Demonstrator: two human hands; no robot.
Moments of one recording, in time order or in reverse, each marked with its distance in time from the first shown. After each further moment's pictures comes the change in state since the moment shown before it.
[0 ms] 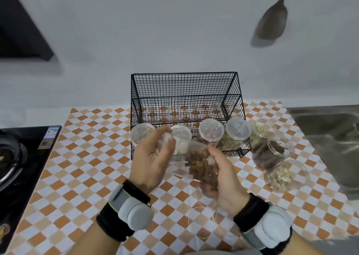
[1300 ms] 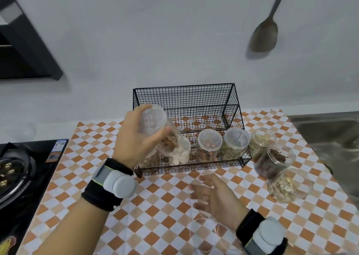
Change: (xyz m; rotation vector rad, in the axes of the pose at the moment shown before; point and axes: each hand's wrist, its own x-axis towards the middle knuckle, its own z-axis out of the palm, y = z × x) left_hand 0.065 0.014 -0.035 0.334 0.063 0.101; right_hand 0.021 0.027 -0.033 0.121 -0.082 0.231
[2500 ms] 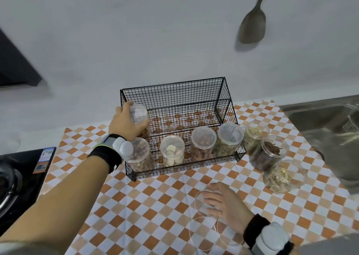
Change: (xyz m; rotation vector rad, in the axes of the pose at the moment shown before) left_hand 0.085 -0.086 0.042 0.365 -0.109 -0.174; right_hand 0.009 0.013 -0.044 -0.098 0.262 0.039
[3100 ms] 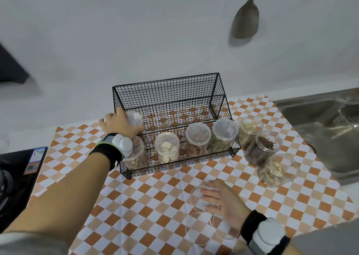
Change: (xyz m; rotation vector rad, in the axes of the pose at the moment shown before) left_hand 0.008 -0.015 0.036 0.304 0.072 -0.191; right_hand 0.009 0.011 -0.014 -0.040 0.033 -0.023
